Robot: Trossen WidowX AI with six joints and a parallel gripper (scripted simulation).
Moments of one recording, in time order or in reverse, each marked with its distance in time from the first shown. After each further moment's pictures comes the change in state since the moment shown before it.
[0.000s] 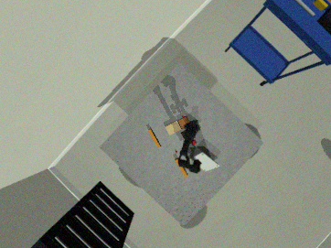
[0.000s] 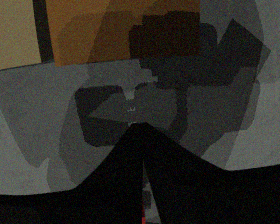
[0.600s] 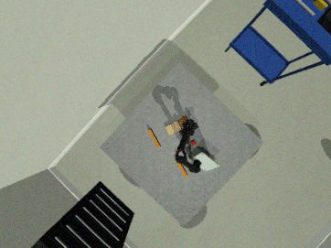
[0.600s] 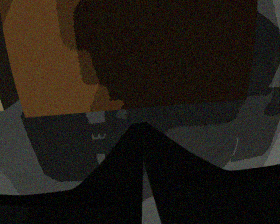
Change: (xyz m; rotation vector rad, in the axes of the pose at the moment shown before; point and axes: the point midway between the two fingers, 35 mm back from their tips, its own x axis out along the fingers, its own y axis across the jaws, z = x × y) arm 0.054 0.003 0.013 -0.010 0.004 0.000
